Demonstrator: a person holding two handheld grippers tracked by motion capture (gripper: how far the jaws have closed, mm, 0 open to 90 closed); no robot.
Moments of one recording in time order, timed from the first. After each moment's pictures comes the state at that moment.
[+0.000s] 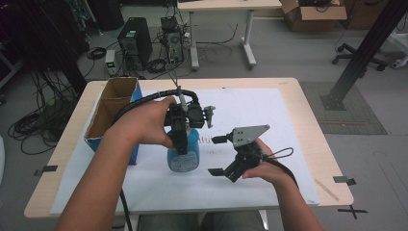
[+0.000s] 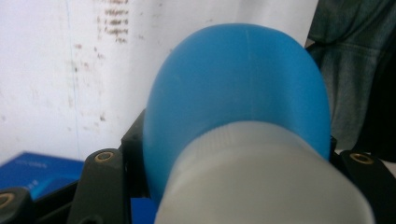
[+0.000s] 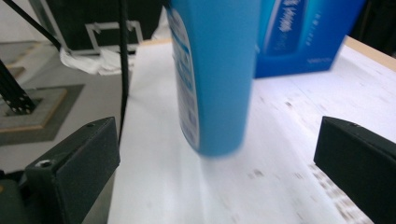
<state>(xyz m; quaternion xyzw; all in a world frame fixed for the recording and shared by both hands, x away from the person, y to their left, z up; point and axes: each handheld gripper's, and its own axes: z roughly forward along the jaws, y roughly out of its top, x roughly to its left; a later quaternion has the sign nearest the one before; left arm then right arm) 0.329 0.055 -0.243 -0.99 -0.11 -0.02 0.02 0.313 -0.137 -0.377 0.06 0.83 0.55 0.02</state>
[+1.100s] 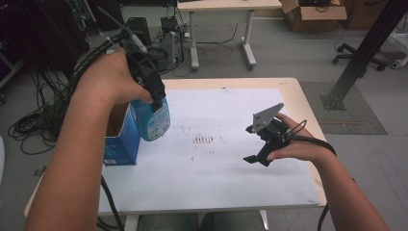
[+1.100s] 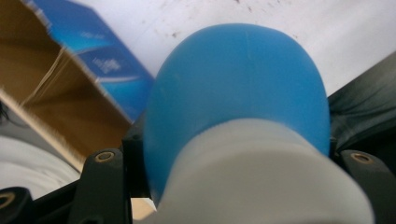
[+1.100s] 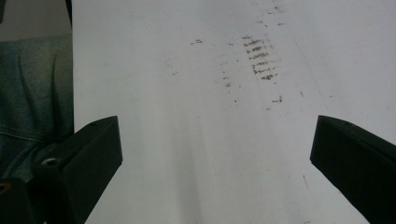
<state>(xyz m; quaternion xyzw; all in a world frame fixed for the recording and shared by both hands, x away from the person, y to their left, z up) 0.370 0.125 -0.141 -0.89 -0.45 -0.04 0.00 0.338 -0.195 -0.327 0.08 0.94 0.32 0.06</state>
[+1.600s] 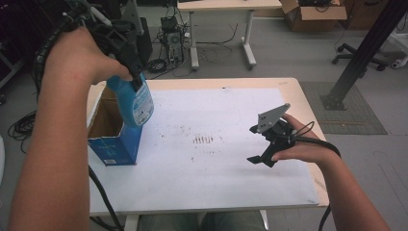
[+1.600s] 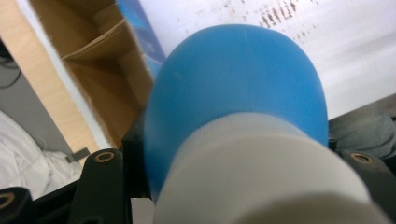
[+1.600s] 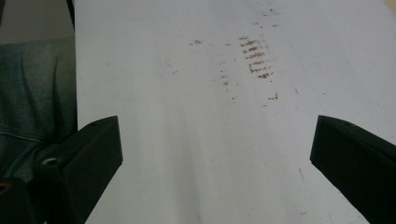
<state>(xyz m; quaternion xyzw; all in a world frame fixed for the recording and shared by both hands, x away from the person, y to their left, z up) 0.378 0.175 -0.102 -0.82 -0.57 -0.04 -0.04 0.333 -0.205 -0.323 0.08 0.94 0.33 0.07</state>
